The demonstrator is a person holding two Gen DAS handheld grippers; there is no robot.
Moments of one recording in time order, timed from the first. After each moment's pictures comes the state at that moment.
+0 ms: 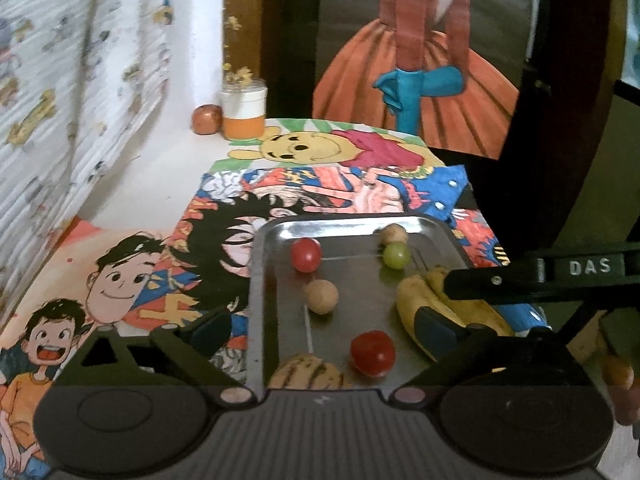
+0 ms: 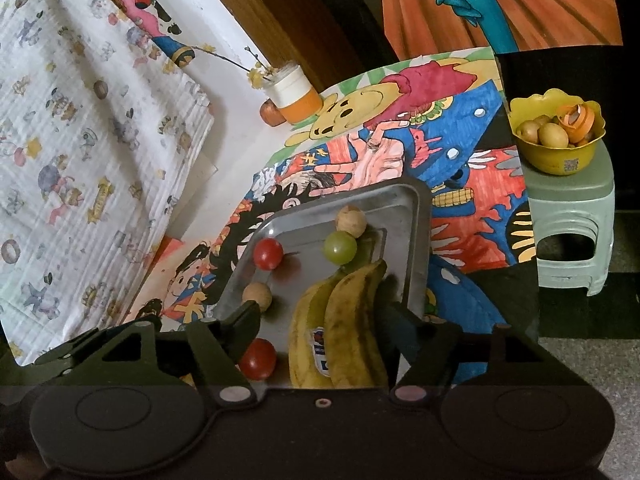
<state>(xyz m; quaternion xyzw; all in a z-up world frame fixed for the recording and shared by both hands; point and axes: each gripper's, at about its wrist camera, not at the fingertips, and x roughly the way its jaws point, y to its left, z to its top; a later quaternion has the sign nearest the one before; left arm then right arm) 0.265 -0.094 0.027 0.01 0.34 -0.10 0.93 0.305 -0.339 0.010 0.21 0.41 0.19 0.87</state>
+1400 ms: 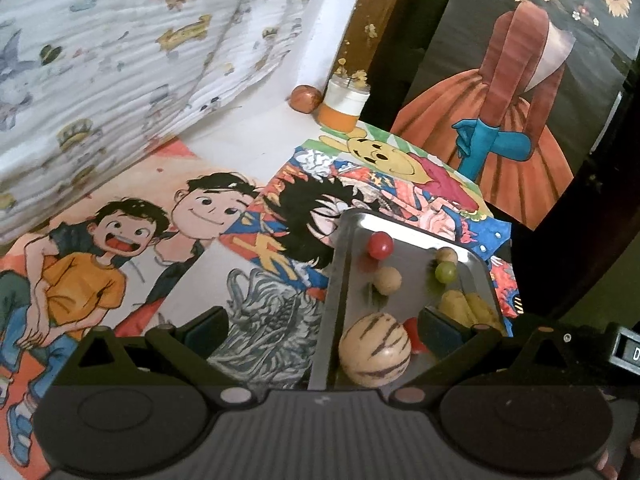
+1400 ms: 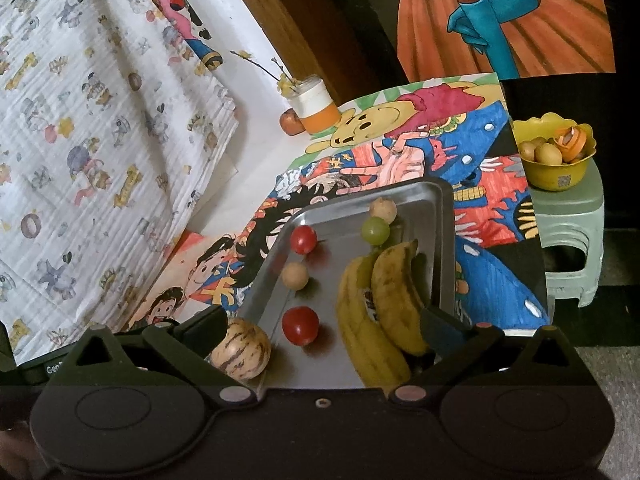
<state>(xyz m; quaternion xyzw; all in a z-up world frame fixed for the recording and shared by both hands) 0.219 -0.024 0.031 -0.15 0.35 -0.01 0.92 0.248 -0.312 0.031 0.19 0.38 0.18 0.89</state>
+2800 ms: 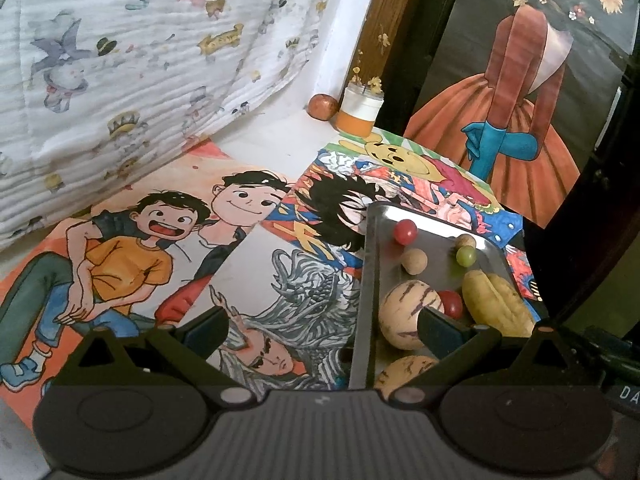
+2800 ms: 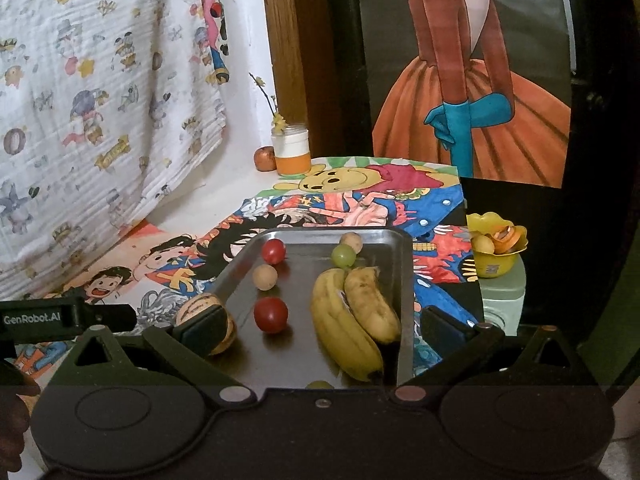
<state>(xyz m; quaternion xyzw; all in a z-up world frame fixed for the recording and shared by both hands) 0.180 -0.009 0.020 -0.13 0.33 0.00 0.93 0.174 -0.263 0.034 0.03 0.27 0.08 0.96</state>
